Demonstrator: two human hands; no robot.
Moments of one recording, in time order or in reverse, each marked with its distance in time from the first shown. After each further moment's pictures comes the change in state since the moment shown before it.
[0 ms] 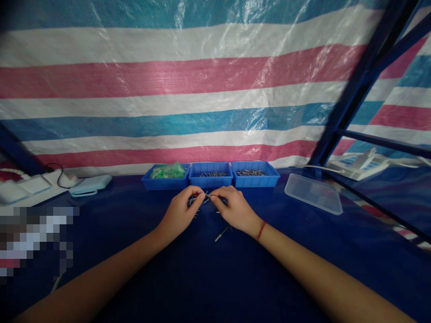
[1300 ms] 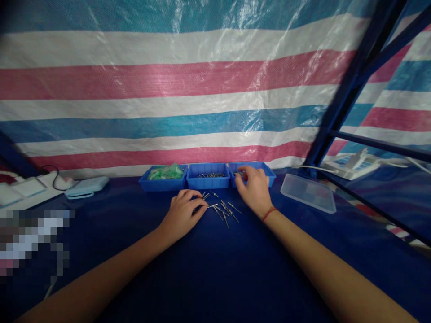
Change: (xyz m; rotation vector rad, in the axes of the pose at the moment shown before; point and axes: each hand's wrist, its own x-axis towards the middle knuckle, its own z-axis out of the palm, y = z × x) left_hand -0.006 -0.001 0.004 0.411 -0.213 0.042; right_hand 0.009 0.040 -0.037 -0.444 0.418 0.221
